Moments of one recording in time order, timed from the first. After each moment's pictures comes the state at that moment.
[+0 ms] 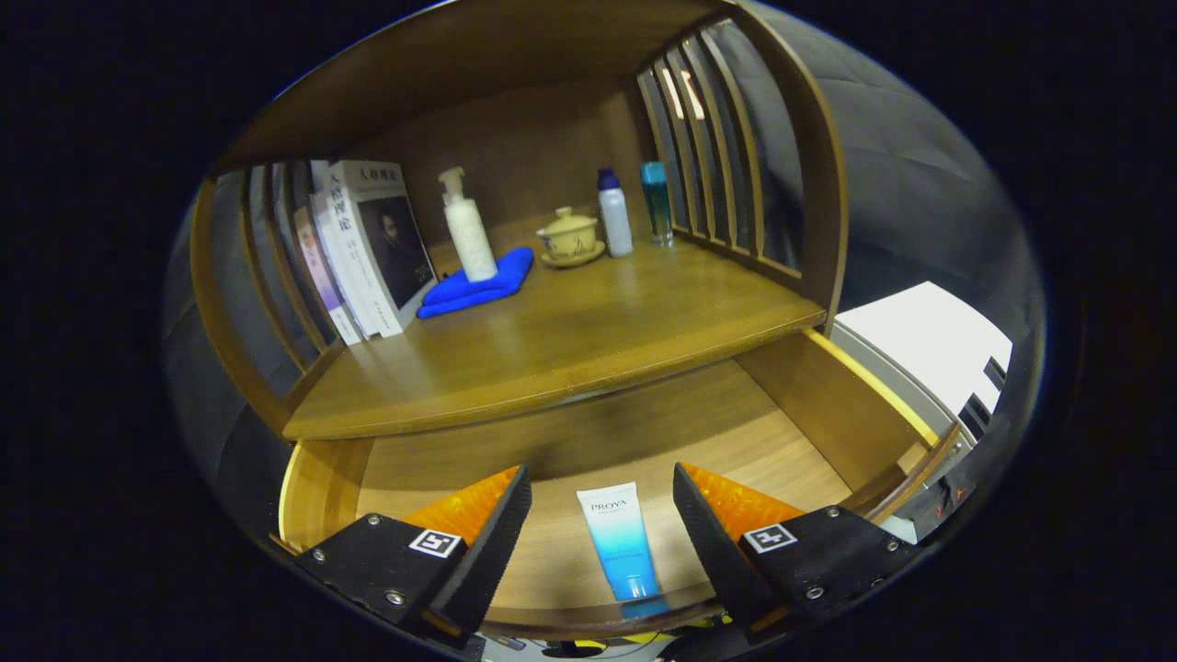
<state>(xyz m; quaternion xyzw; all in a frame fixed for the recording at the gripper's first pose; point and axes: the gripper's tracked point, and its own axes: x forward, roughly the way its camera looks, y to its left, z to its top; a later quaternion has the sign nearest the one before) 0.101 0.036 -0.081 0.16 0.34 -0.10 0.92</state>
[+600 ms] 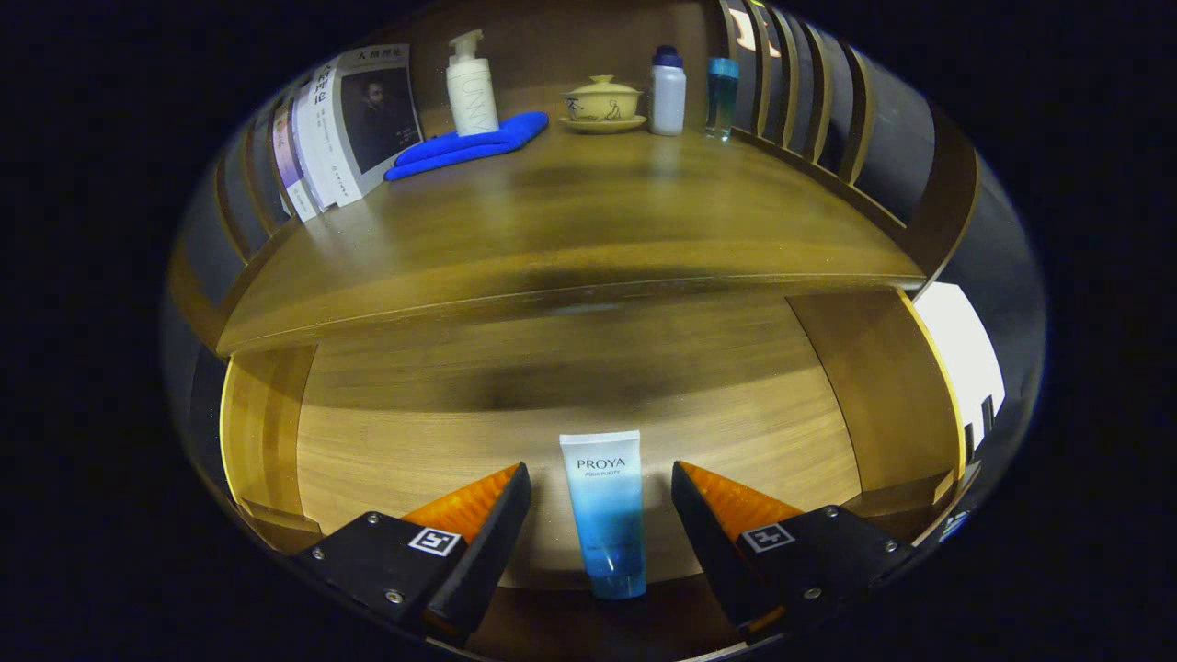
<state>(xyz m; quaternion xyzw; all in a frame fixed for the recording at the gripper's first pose) 0.092 0.046 -0.144 0.09 0.51 -0.06 0.85</state>
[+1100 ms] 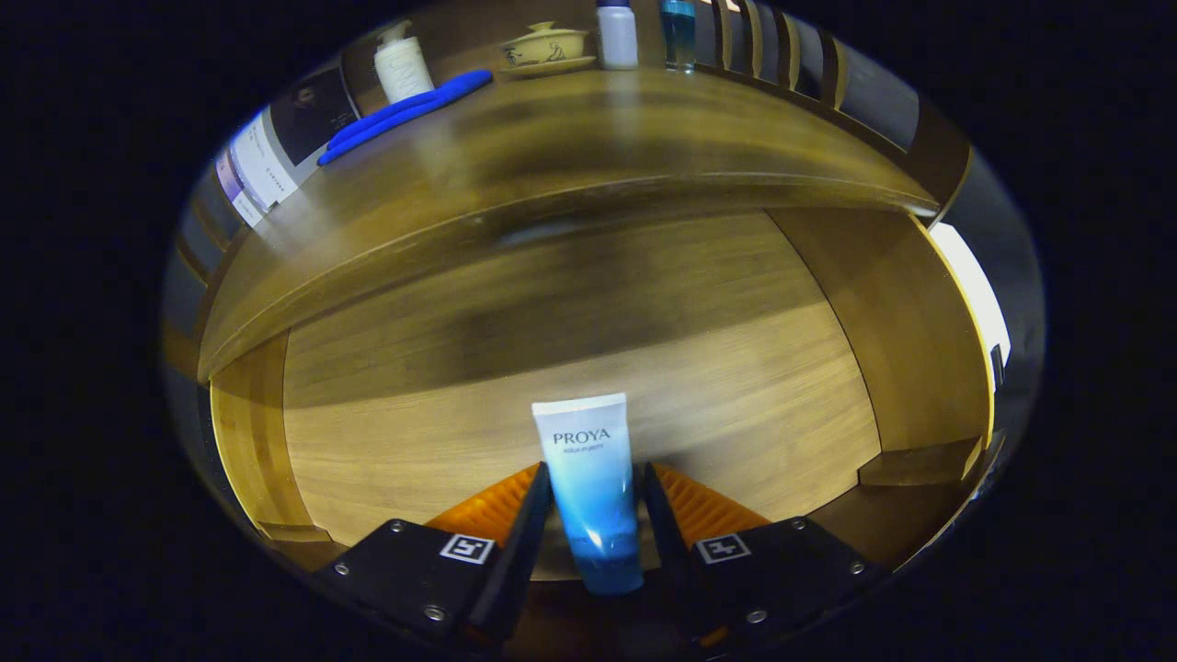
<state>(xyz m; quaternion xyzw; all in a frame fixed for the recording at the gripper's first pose) 0.072 0.038 -0.173 0.13 0.58 -0.09 0.80</state>
